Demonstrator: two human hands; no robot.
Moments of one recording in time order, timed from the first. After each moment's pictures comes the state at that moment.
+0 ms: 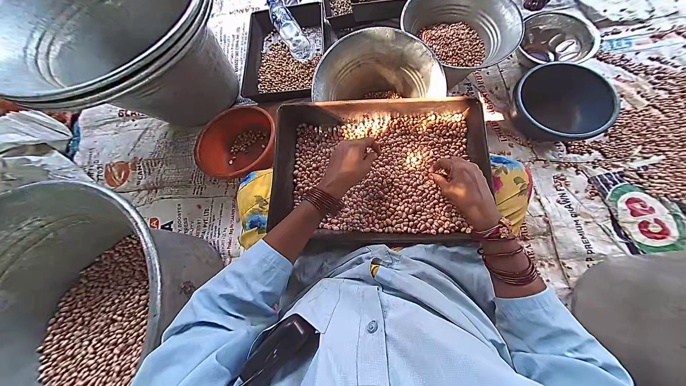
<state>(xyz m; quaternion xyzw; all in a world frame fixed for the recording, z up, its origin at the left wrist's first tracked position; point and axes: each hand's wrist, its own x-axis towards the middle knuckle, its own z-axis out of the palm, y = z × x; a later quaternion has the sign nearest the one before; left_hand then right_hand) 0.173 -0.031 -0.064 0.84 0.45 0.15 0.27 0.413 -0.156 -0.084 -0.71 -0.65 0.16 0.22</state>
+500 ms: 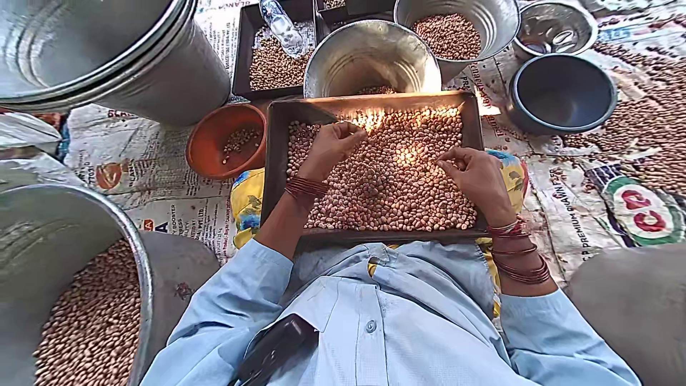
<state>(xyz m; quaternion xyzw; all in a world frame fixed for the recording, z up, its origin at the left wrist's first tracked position) 0.160 -0.006 -0.067 0.66 0.43 0.28 0.55 0.426 -0.178 -0.066 -0.74 -0.57 0.18 0.32</state>
